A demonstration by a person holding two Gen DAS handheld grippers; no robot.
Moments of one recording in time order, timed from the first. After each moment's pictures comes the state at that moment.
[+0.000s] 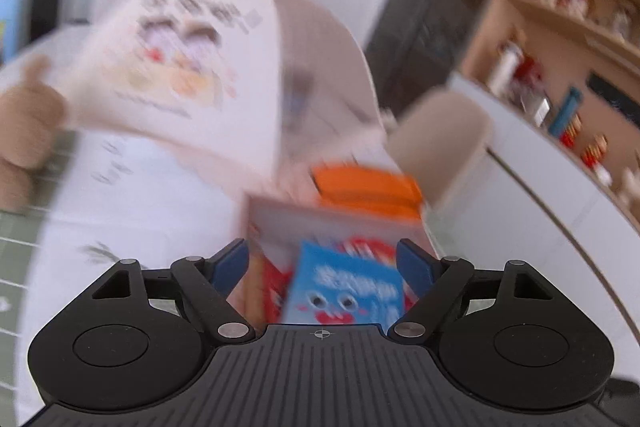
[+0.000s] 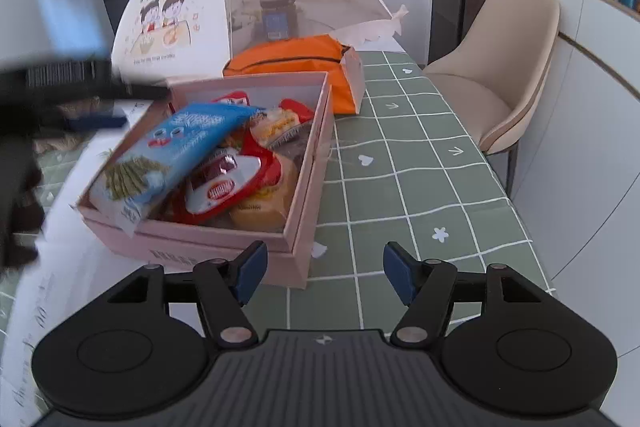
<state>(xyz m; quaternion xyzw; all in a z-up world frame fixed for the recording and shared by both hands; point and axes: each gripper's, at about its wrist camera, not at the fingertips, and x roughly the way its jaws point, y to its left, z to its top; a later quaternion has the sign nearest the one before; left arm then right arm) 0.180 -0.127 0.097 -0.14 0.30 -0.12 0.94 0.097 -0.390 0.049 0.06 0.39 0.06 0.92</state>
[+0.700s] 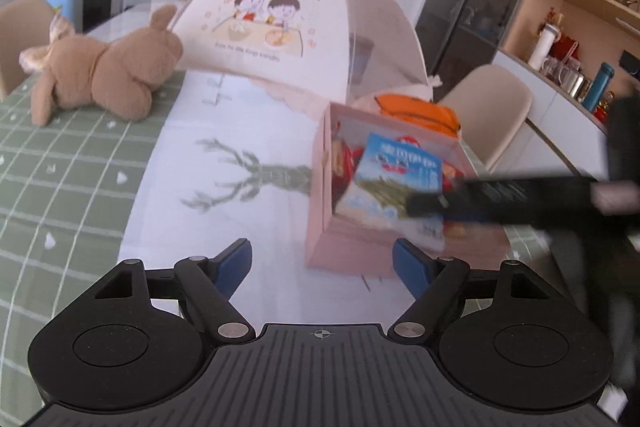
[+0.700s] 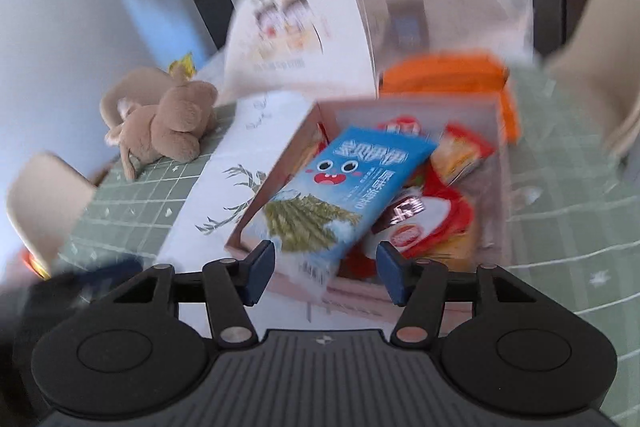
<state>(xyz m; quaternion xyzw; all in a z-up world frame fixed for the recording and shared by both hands) 0.049 -0.098 0.086 -0.12 0.35 -0.05 0.93 0.161 -0.331 0.074 0.13 0.42 0.23 0.87</state>
